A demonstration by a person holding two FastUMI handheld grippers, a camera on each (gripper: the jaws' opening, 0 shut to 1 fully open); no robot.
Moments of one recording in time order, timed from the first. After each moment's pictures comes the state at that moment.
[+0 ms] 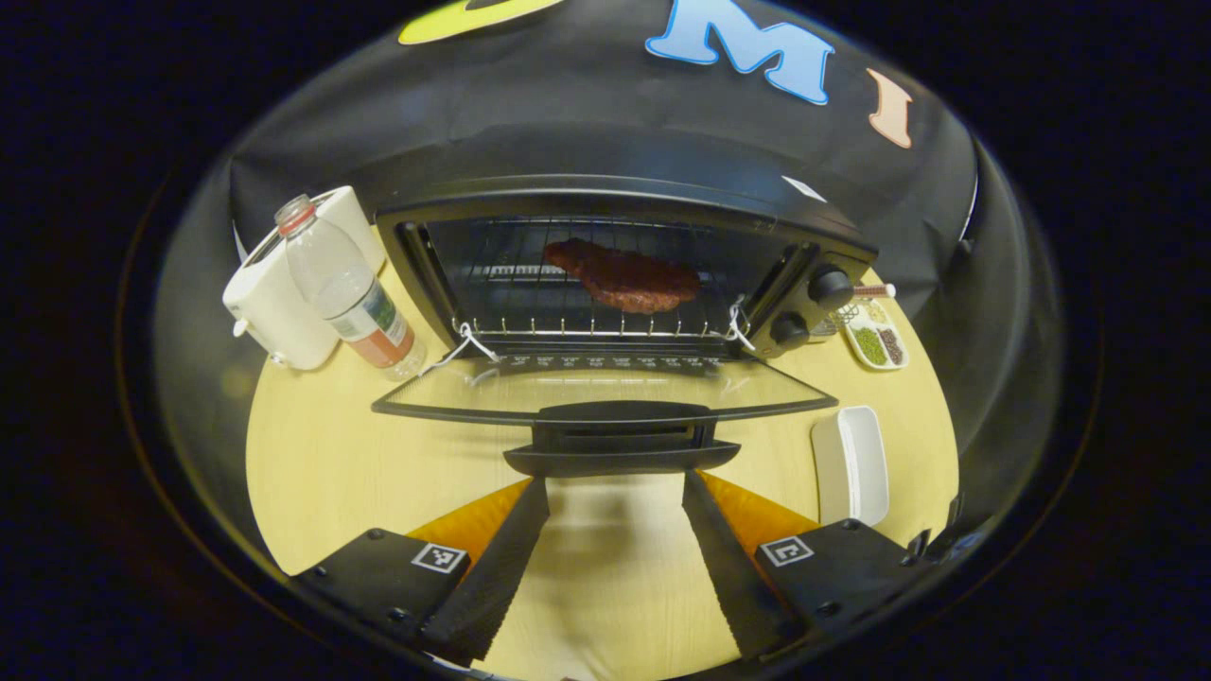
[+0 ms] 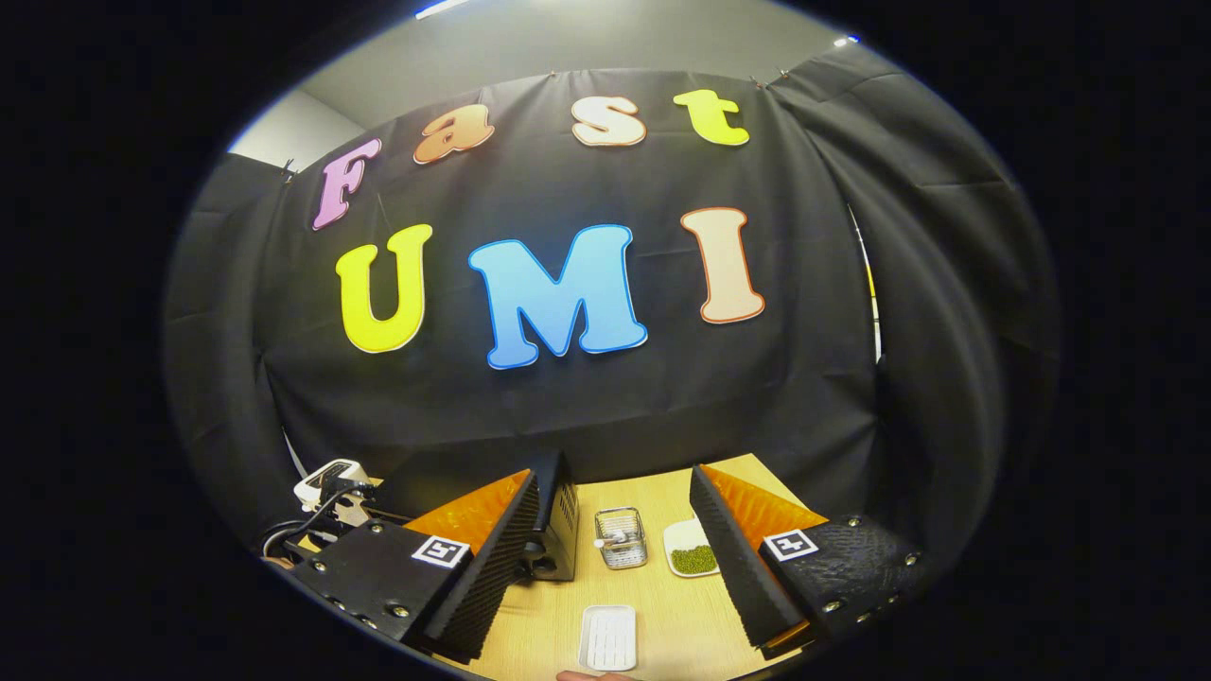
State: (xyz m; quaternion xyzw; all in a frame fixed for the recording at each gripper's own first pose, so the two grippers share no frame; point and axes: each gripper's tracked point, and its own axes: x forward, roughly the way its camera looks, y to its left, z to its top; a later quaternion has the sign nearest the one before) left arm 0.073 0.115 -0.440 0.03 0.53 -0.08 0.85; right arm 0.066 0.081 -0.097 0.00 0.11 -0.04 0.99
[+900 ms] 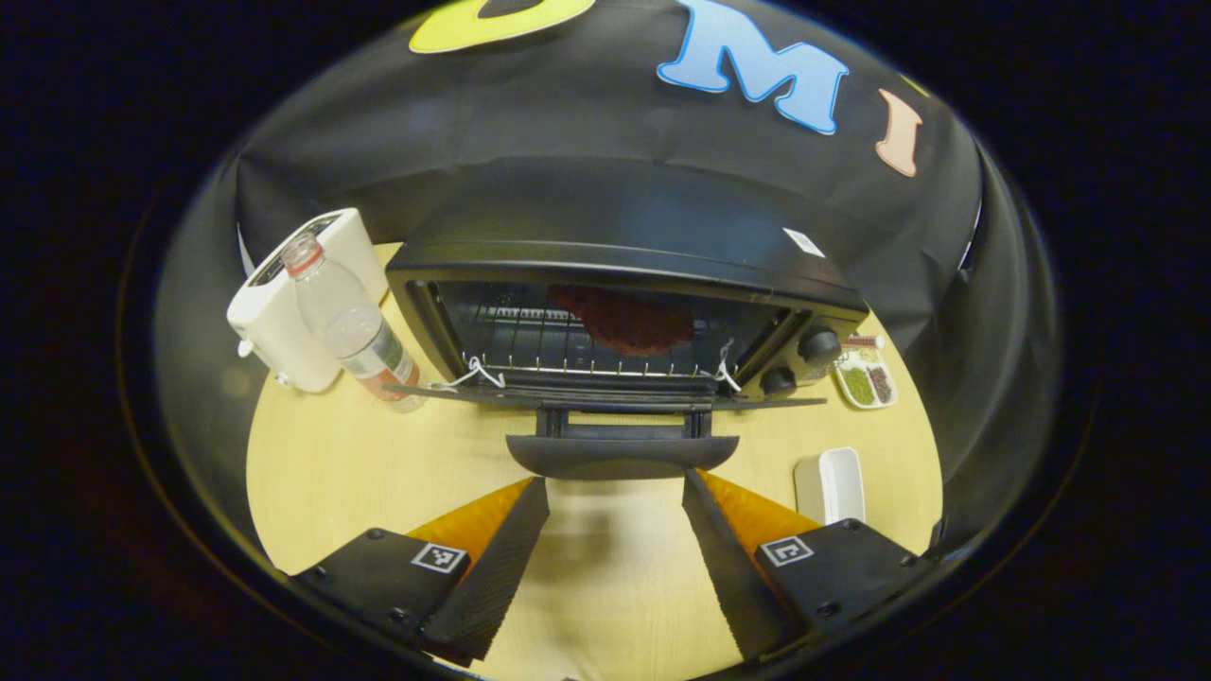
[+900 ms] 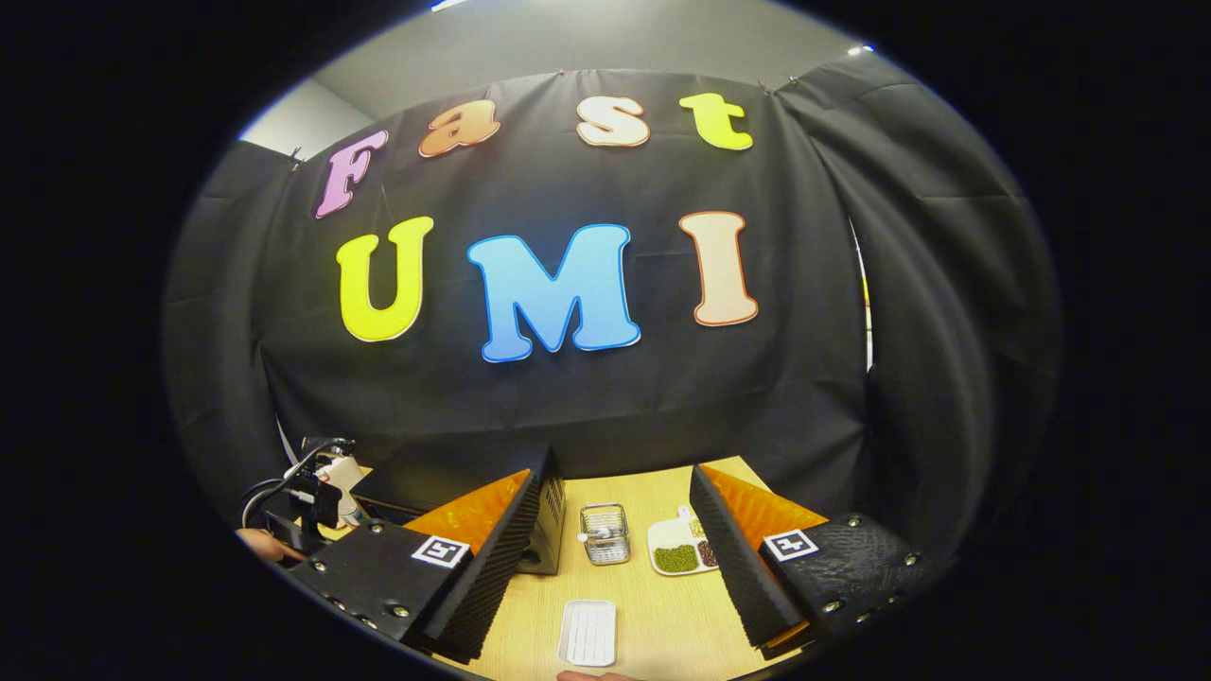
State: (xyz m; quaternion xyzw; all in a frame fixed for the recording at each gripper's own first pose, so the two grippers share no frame) left arm 0.096 0.112 -0.416 0.01 0.49 -0.08 0.87; right arm 0.063 0.071 -0.098 -0.02 0.12 -0.04 0.99
